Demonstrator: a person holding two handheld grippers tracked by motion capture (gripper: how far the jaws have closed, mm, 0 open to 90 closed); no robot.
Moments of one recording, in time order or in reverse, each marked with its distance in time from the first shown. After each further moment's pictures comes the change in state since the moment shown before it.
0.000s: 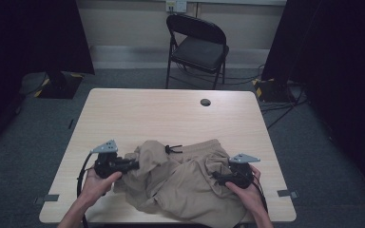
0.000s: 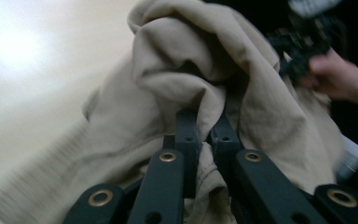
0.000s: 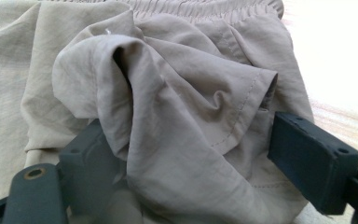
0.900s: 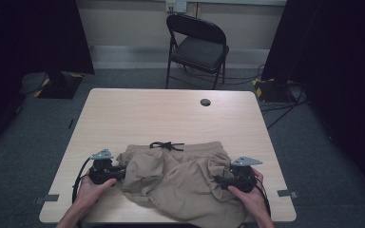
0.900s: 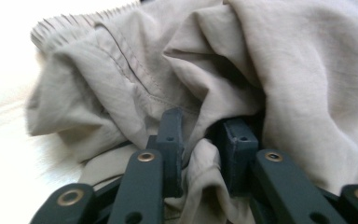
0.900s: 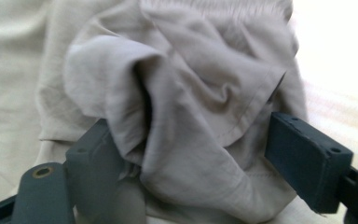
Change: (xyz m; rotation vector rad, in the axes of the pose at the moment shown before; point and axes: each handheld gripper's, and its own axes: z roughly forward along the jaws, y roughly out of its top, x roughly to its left) left arm 0.034 -0.031 -0.006 0.044 0.140 -0.114; right arm 0.006 0.000 -0.019 0.033 0.003 -0.008
